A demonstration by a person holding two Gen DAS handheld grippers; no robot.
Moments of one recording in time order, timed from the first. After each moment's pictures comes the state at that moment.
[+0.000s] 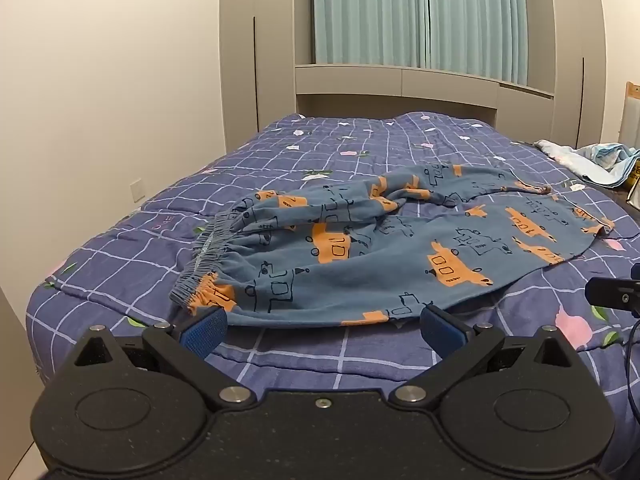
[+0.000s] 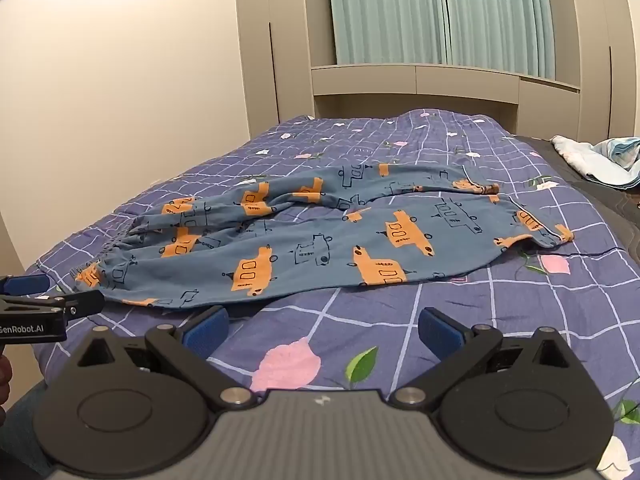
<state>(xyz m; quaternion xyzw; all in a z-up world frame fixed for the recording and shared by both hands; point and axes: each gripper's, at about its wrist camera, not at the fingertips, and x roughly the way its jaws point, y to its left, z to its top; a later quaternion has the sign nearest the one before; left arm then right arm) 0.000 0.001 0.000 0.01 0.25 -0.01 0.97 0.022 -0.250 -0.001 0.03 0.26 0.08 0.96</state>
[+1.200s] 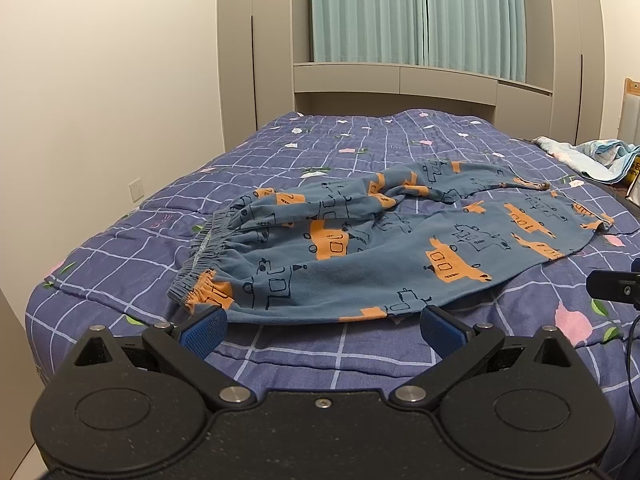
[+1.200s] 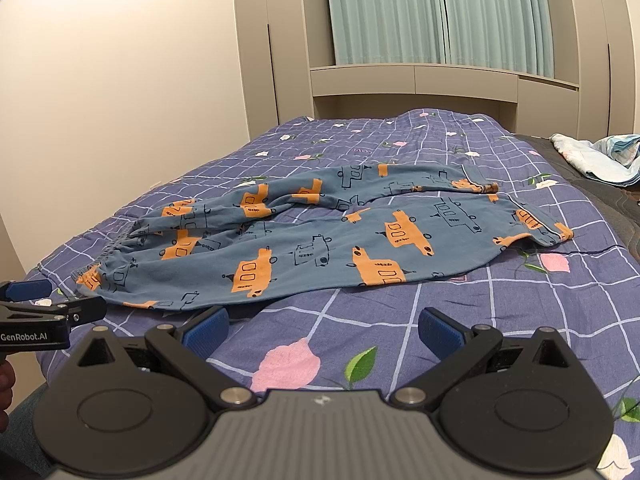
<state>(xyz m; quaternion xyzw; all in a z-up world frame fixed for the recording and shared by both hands) -0.001 0.000 0.000 0.02 0.25 -0.01 0.97 0.021 -0.253 -0.001 0.03 0.25 0.08 0.96</state>
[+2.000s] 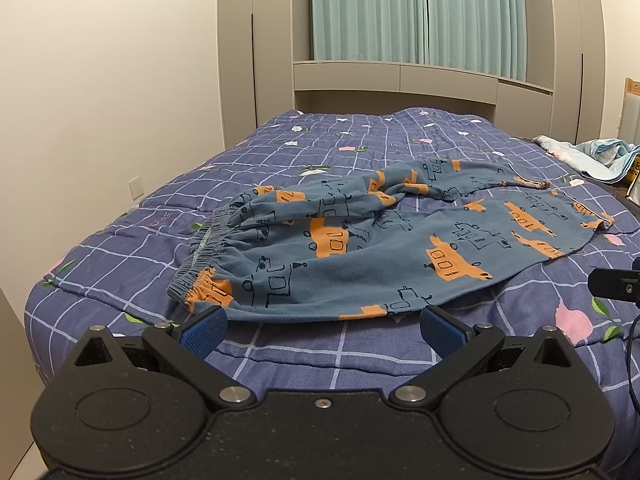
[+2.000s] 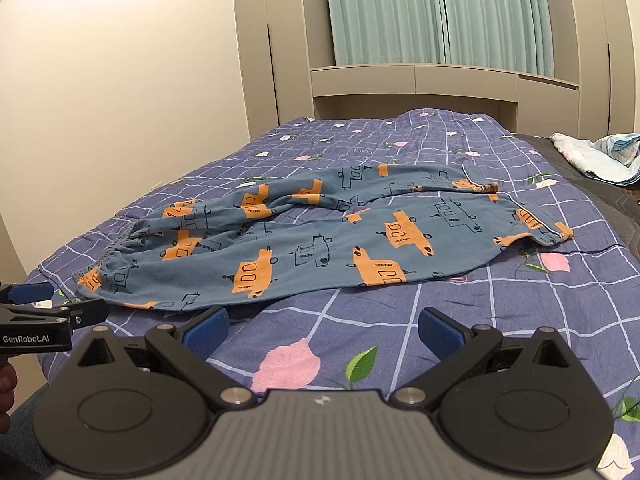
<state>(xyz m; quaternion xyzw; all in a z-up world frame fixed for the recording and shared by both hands) 0.000 0.000 -0.002 0.02 0.26 -0.01 0.97 0.021 -0.254 -0.001 0.03 0.25 0.08 0.96</state>
